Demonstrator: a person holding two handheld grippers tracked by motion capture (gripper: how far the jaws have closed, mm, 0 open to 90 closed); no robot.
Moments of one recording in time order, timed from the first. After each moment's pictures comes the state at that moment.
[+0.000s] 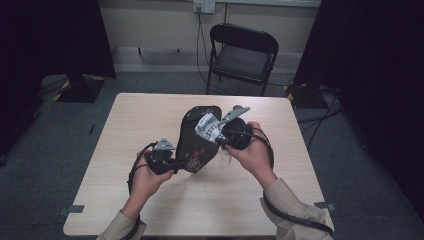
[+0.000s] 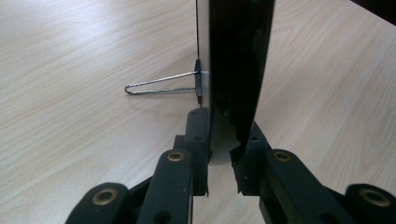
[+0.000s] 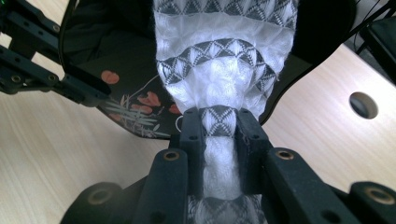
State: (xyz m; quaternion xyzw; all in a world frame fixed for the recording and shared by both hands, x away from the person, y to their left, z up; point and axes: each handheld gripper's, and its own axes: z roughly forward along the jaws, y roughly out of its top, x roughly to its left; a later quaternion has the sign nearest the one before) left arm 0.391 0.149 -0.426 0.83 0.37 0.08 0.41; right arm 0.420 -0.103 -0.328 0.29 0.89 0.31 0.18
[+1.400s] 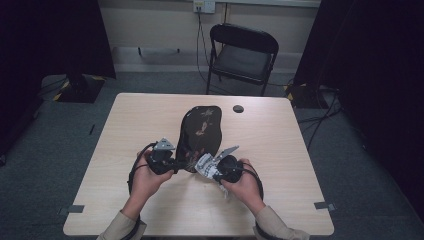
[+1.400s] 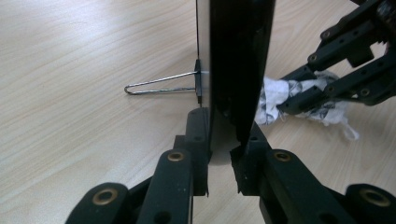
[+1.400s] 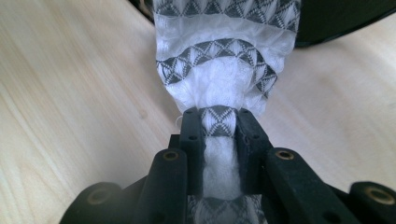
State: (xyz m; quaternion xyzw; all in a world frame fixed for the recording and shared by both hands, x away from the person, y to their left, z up) left arm 0.391 0.149 -0.426 0.83 0.37 0.08 0.41; right arm 0.398 -0.102 -0.457 0.32 0.91 0.26 0.09
